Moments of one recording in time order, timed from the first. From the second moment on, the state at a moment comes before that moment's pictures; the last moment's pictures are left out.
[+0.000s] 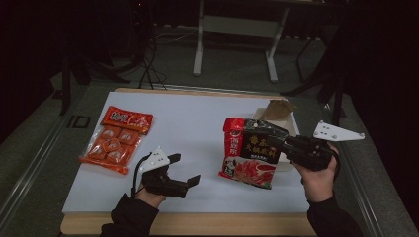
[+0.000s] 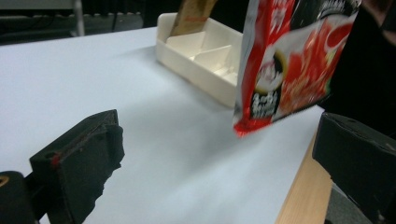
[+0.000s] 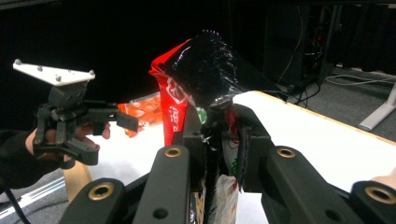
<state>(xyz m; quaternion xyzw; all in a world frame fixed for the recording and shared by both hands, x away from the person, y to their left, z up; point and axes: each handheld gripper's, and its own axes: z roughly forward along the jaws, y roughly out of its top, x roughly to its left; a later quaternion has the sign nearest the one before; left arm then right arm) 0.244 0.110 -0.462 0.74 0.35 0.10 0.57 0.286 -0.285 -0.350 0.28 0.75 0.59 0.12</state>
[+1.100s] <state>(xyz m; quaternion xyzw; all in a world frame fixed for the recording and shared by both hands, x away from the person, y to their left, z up) 0.227 0.139 -0.512 0.73 0.36 0.15 0.56 0.358 -0.339 -0.323 0.34 0.71 0.59 0.19</state>
